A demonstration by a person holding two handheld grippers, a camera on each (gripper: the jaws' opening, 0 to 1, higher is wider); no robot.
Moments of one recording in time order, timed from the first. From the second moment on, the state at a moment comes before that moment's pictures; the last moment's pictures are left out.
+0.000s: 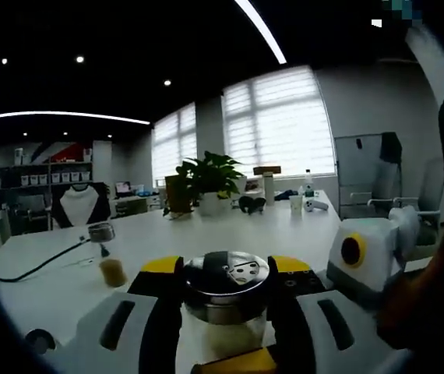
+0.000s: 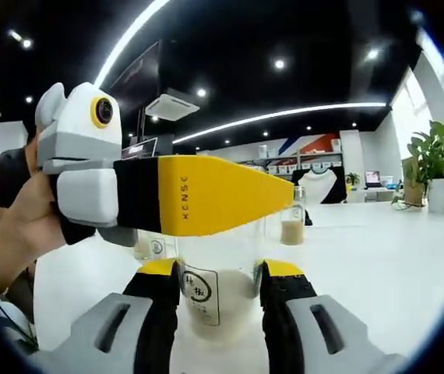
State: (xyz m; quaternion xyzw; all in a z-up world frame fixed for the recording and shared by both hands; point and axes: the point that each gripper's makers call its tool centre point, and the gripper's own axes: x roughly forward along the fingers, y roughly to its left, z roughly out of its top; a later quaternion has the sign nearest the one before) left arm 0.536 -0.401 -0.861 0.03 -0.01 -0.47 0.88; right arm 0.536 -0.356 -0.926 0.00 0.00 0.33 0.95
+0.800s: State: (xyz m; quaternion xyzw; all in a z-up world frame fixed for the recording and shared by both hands) left arm 0.545 -0.390 -0.871 0.05 -0.01 -0.31 0.95; right arm 0.543 -0.360 -0.931 -0.01 0.01 0.29 0.96
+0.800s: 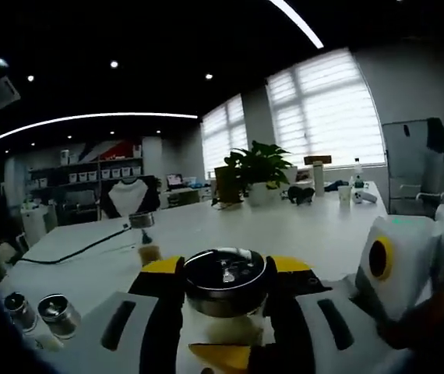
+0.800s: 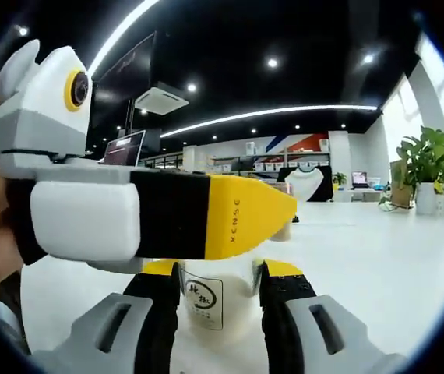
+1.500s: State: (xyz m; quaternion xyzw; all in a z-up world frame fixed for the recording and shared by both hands) left arm 0.573 -0.339 -0.867 0.04 -0.01 -0.28 0.96; right arm 0.568 -0.315 -0.923 -0.01 0.01 0.32 0.95
